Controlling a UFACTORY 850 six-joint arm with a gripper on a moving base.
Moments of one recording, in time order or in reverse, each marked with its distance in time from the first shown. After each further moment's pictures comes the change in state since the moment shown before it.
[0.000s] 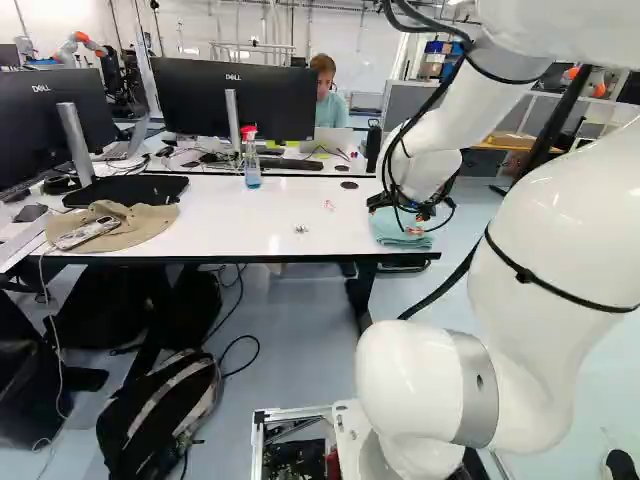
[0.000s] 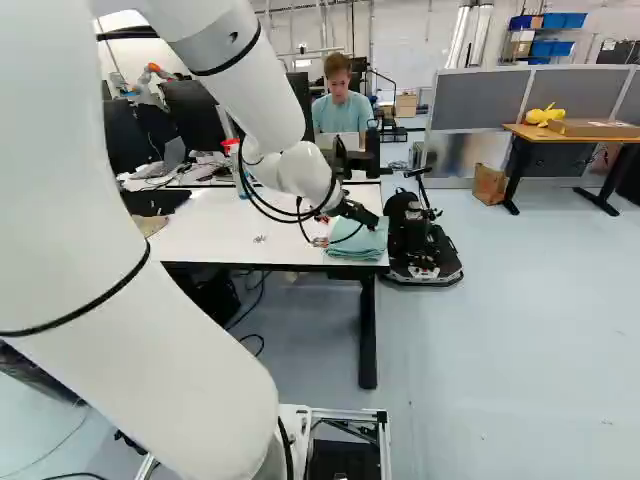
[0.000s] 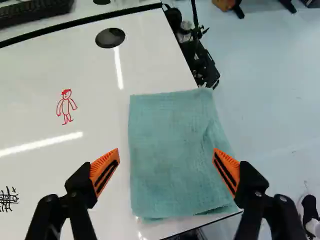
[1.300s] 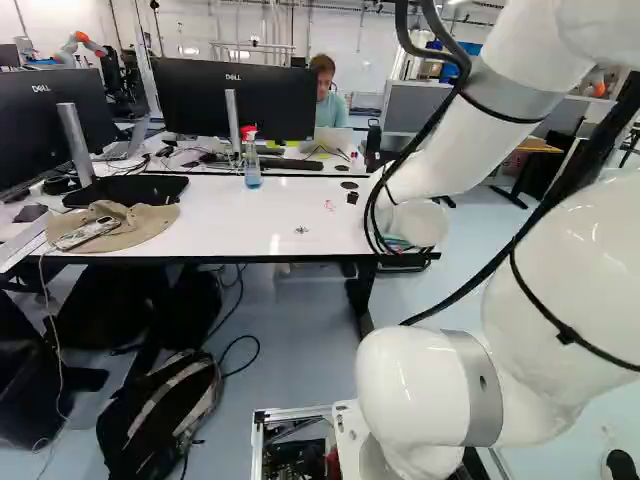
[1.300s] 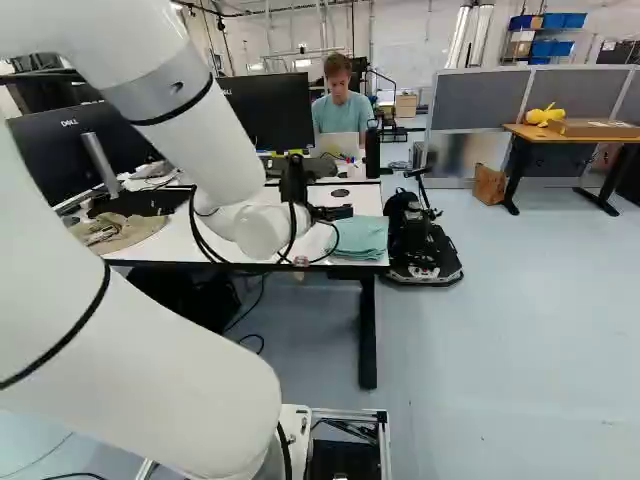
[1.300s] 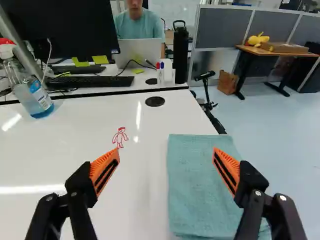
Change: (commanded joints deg) arm 7.2 8.8 18.0 0.0 38.8 0.0
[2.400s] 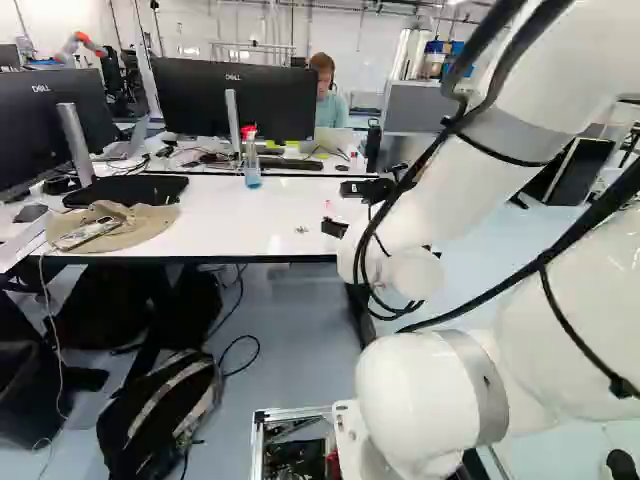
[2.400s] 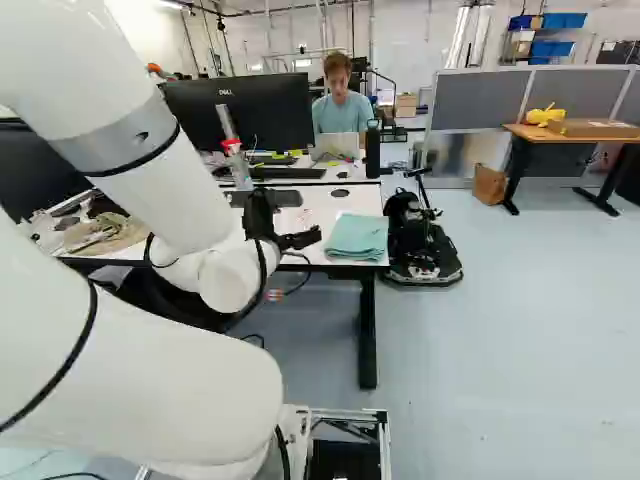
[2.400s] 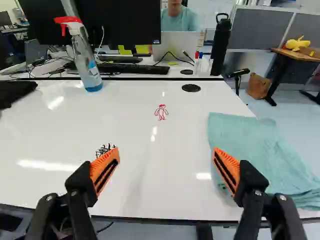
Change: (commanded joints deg) arm 11.2 5.8 13.6 0.0 10.4 0.0
